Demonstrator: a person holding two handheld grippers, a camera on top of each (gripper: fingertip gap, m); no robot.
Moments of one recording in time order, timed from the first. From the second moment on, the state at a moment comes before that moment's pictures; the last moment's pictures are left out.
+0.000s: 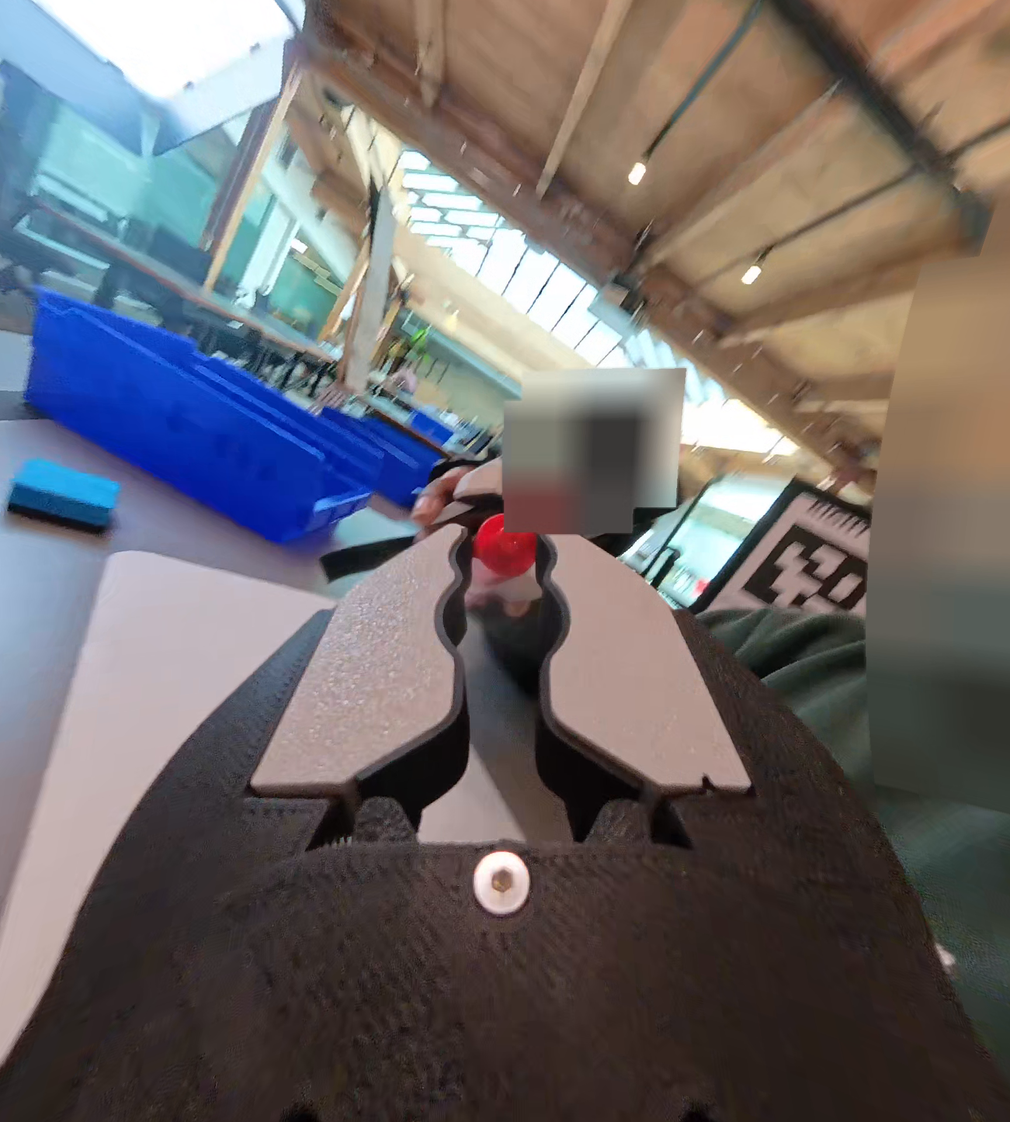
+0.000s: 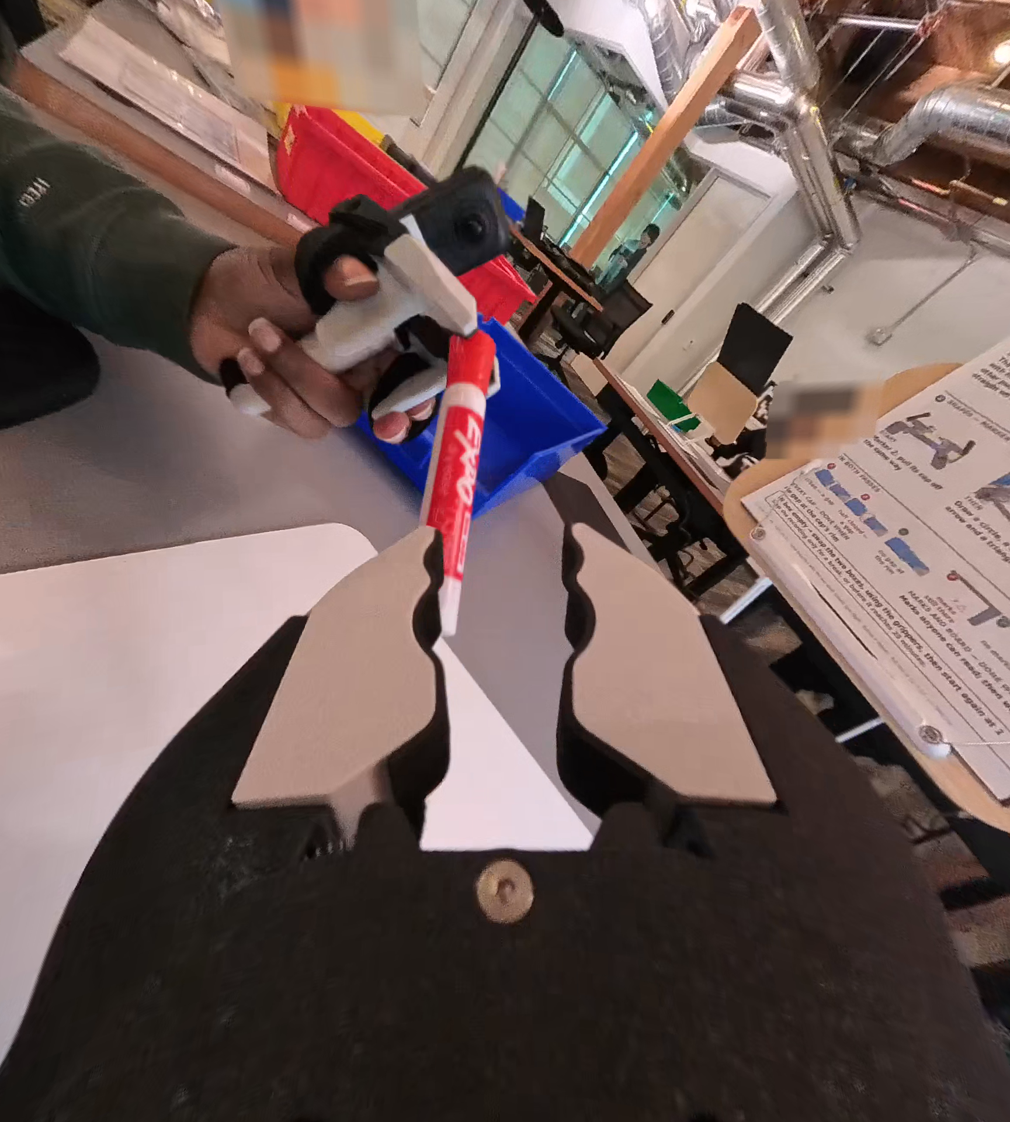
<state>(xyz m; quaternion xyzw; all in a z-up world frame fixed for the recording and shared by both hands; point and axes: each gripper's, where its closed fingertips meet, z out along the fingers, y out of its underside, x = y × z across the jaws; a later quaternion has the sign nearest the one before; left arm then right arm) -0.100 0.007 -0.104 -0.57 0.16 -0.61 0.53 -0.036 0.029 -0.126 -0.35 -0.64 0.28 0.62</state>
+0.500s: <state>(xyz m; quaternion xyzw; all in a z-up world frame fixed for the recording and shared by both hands) -0.105 -0.002 -0.080 -0.50 0.09 -0.66 0.56 -0.071 -0.004 -0.160 -0.36 -0.65 0.29 0.60</state>
